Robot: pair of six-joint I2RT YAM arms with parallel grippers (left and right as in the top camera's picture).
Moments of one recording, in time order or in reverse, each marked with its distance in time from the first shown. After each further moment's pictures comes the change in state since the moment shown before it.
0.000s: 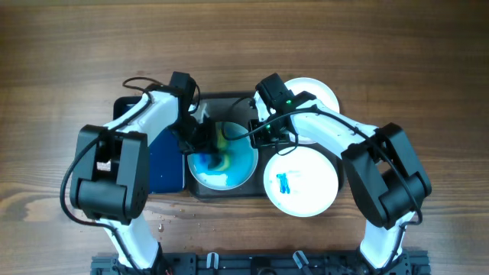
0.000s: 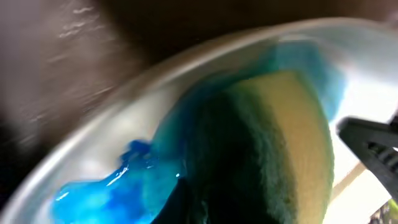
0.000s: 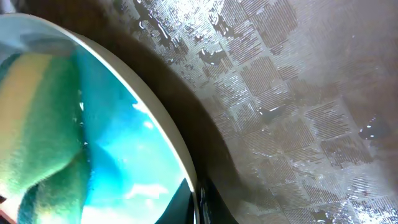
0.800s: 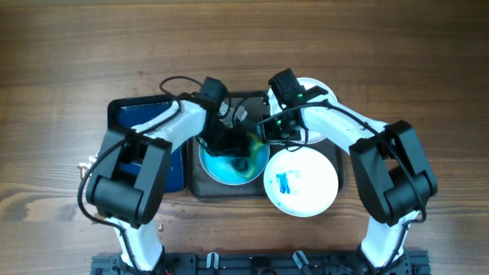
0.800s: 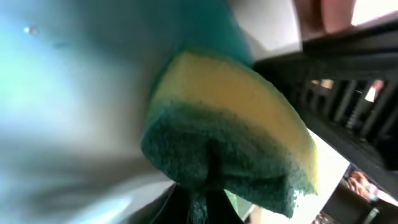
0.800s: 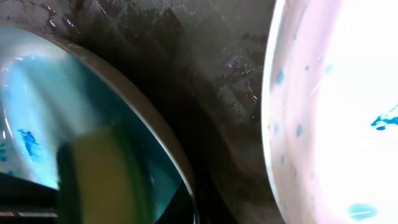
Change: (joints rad) left arm -0.187 0.011 -0.036 0.208 0.226 0.064; right arm -0.068 -0.001 0.000 -0.053 0.013 0.003
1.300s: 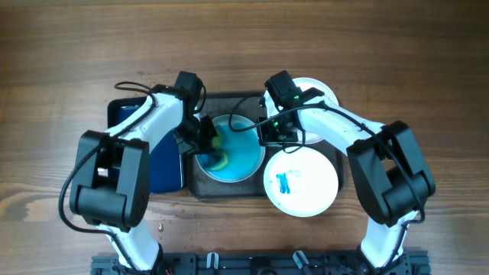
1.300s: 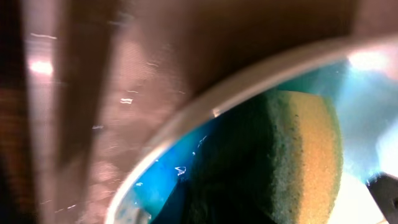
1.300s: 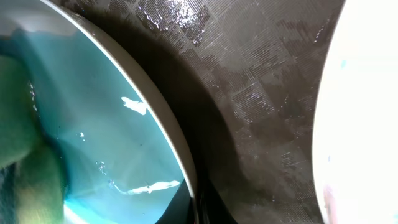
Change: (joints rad) left arm 0.144 -0.047 0.030 -0.193 -0.389 -0.404; right arm 0.018 0.000 0.000 0.001 -0.005 0.005
